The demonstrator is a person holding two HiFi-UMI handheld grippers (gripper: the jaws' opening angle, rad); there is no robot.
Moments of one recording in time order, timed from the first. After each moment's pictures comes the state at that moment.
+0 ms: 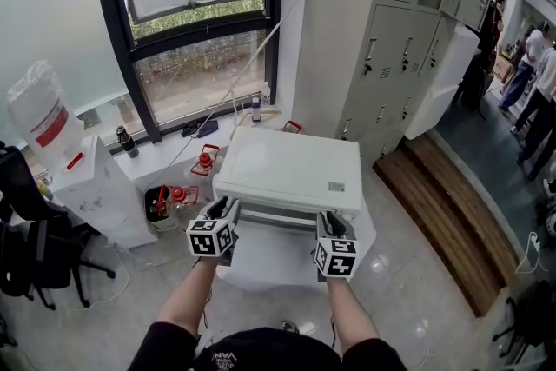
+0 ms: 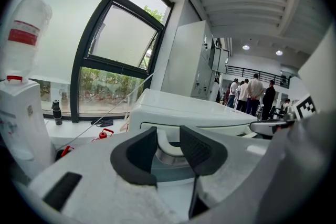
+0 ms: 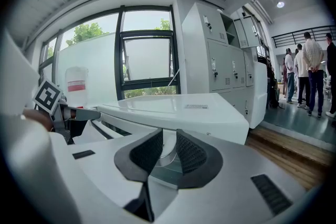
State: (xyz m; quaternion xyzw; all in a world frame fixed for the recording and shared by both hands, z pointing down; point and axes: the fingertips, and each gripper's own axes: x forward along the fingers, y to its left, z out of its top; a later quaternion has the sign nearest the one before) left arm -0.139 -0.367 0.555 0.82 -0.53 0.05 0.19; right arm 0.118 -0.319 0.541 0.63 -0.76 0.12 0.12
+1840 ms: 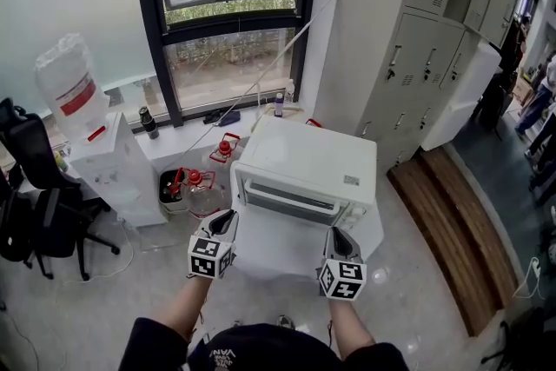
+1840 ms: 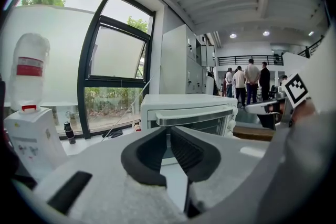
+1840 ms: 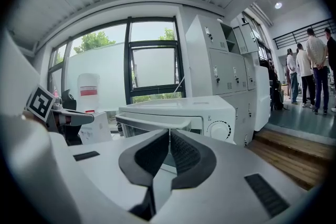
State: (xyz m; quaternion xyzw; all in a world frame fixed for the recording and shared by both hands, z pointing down) left arm -0.162 -0.261 0.546 0.83 -0.55 0.09 0.09; right arm 0.103 -0.242 0.539 0.61 -0.78 0.10 0.08
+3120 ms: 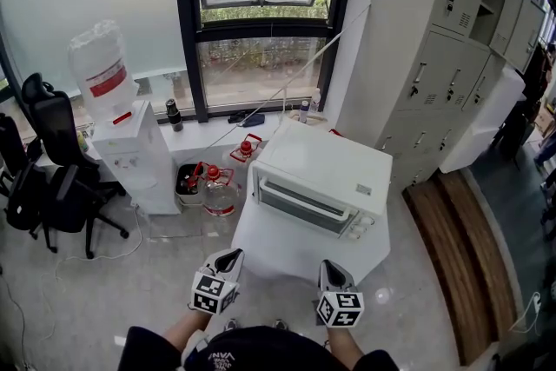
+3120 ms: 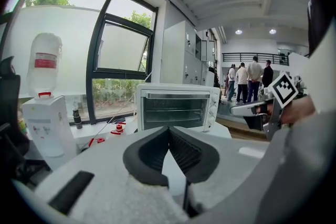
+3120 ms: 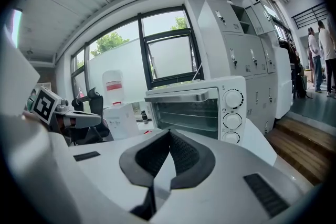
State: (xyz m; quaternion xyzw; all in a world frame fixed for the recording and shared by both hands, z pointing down) left arm -0.142 -0.145 0.589 0.81 -0.56 0.12 0.12; right arm 0.085 -0.174 0.587 0.50 -0.85 0.15 0.11
